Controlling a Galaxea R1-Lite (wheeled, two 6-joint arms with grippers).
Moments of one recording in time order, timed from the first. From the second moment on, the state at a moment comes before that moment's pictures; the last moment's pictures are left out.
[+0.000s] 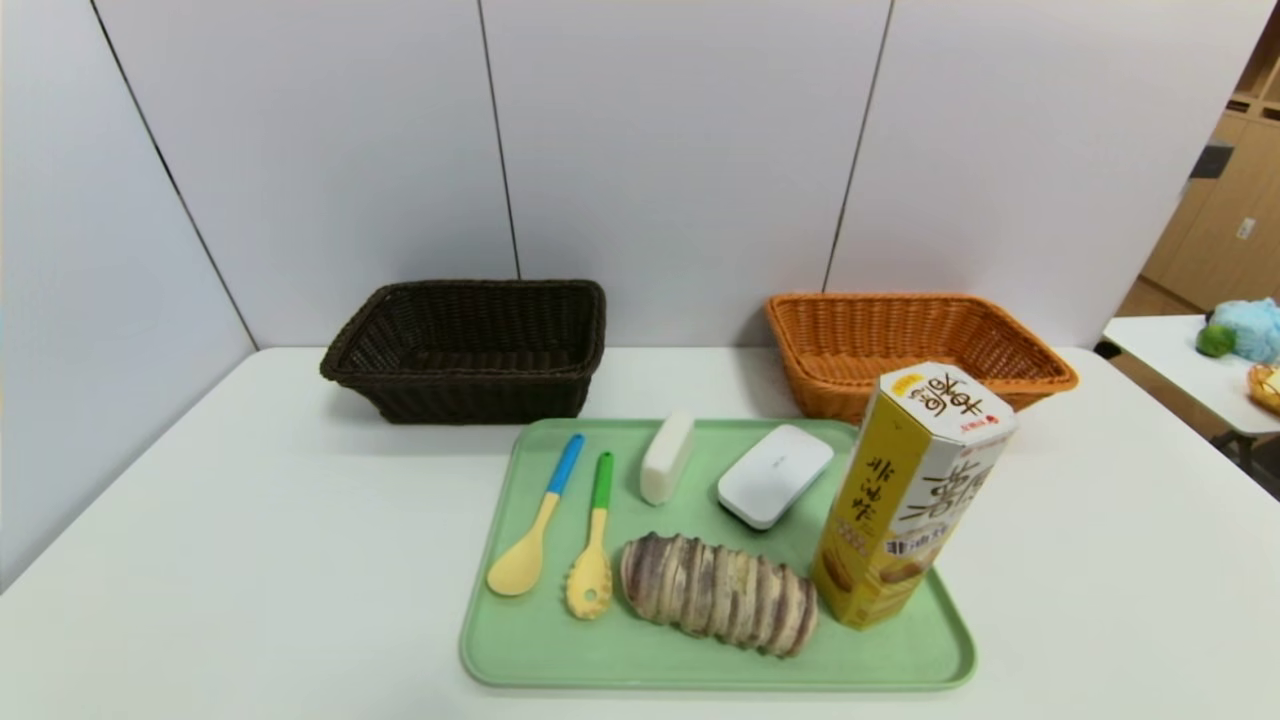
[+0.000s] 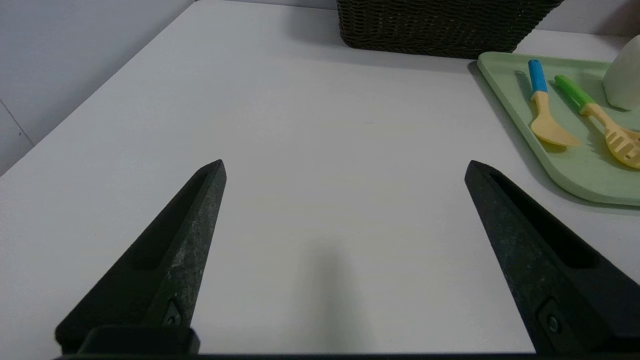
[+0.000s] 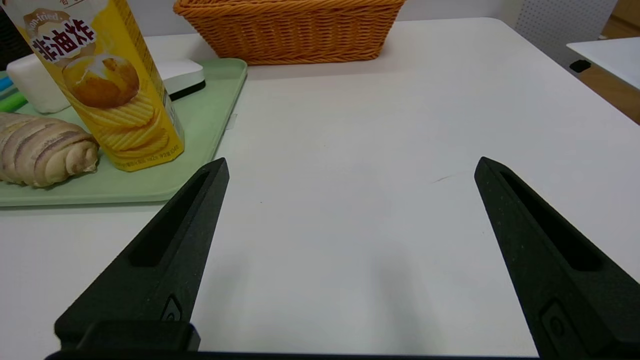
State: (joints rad) left arm 0.01 0.00 0.00 -0.02 0.03 -0.10; right arm 0.00 0.00 0.00 -0.01 -0.02 0.04
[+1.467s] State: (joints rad) left arm -0.02 1.12 -0.60 -0.75 -0.15 -0.06; right arm 0.12 0.97 -0.66 -0.62 0.13 -0.04
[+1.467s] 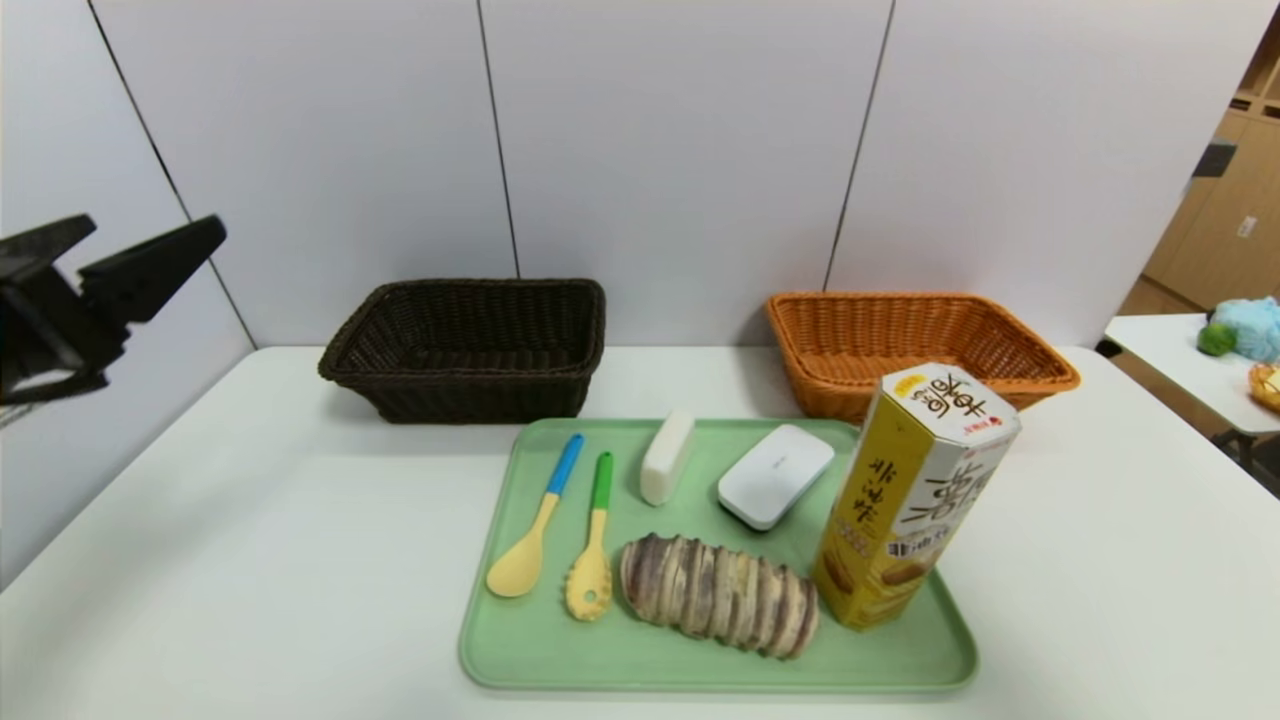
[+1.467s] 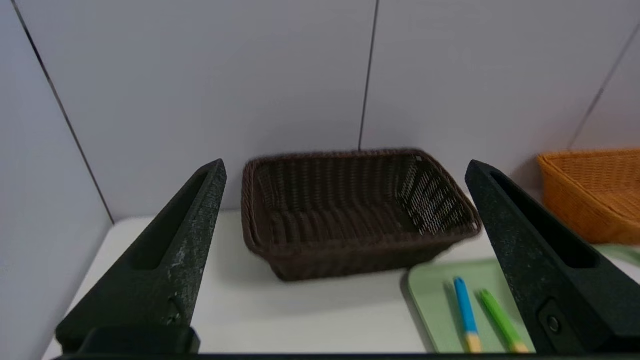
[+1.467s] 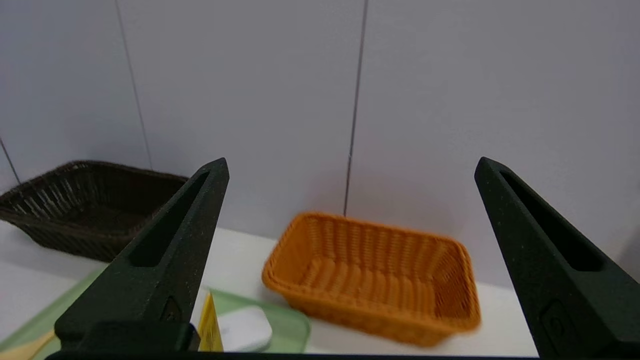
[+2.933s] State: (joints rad) left arm -0.04 1.39 -0.66 -0.95 -0.08 -0.03; right arm 0.19 0.65 -0.19 -0.22 0.57 -0.12
